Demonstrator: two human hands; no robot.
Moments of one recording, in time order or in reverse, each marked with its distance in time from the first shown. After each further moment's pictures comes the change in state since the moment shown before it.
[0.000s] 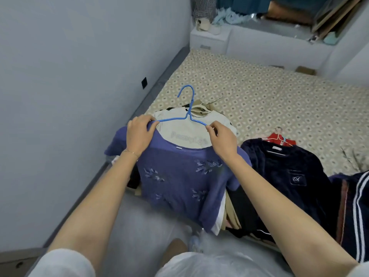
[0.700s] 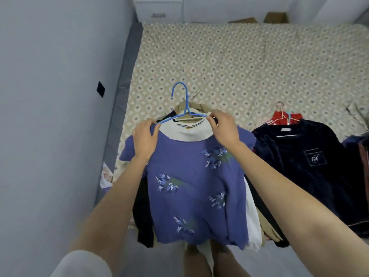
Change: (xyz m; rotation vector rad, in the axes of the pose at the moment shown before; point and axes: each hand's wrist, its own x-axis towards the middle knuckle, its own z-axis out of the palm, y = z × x) left_hand 0.237 -0.098 0.197 -0.245 -0.281 0.020; right_hand 0.242 0.053 0.114 -0.019 0.145 0.145
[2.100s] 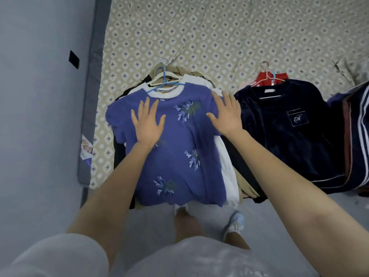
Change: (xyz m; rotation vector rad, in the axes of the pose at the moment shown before) left_hand -0.118 0.060 0.083 0.356 -0.228 0.033; right_hand -0.114 0.110 -0.044 -0.376 -0.230 0.151
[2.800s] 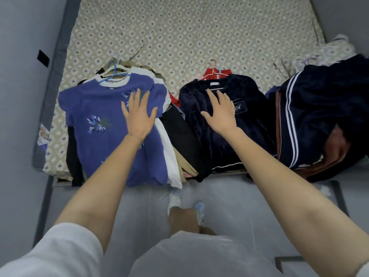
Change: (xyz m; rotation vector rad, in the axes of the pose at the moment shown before) left_hand -0.122 0.234 0.043 0.024 0.073 0.028; right_hand -0.150 0.223 -0.105 0.050 0.047 0.011
